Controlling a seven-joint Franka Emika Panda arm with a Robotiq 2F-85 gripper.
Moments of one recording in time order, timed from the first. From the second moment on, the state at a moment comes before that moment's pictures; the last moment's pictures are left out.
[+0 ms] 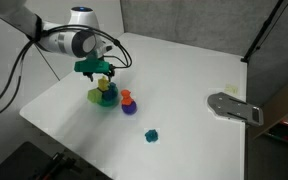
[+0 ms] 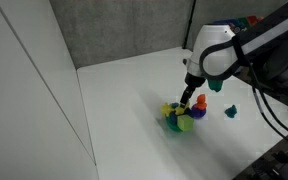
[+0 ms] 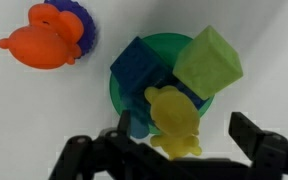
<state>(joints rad) 0.08 0.49 0.15 -2.05 0.03 2.53 -0.29</state>
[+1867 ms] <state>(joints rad) 0.04 0.42 -0.02 -1.90 -0.03 2.37 -0.07</state>
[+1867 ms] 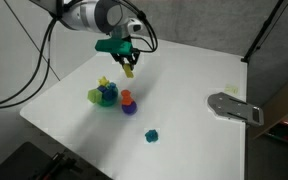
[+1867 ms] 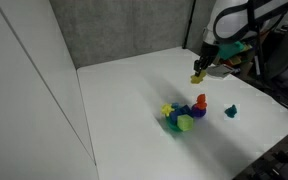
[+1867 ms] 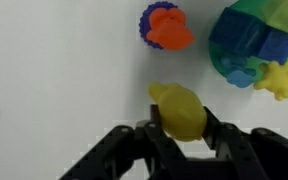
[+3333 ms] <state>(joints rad) -0.08 0.63 -0.21 -1.84 0.02 2.33 0.31</state>
